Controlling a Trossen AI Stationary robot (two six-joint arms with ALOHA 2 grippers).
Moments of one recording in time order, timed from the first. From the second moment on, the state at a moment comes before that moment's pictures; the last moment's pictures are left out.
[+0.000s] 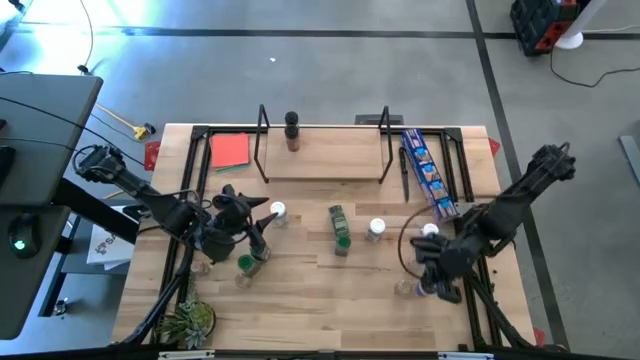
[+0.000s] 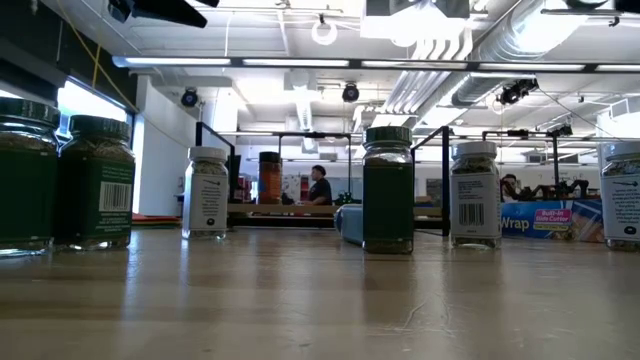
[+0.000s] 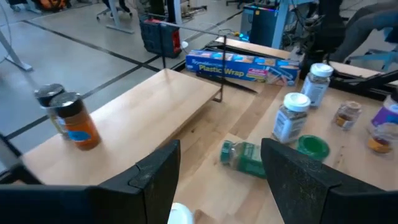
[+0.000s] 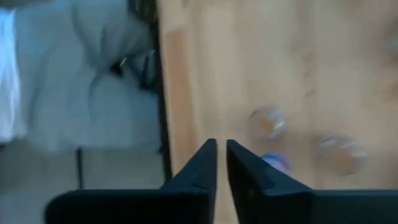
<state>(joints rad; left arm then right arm) -0.57 1.14 0.91 -0.47 -1.06 -0.64 0.71 1.13 1.02 -0.85 -0.06 0.89</state>
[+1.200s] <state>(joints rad) -0.63 1.23 0.91 -0.37 -1.06 -0.69 0.94 1.44 1.04 -1.08 0.12 0.65</state>
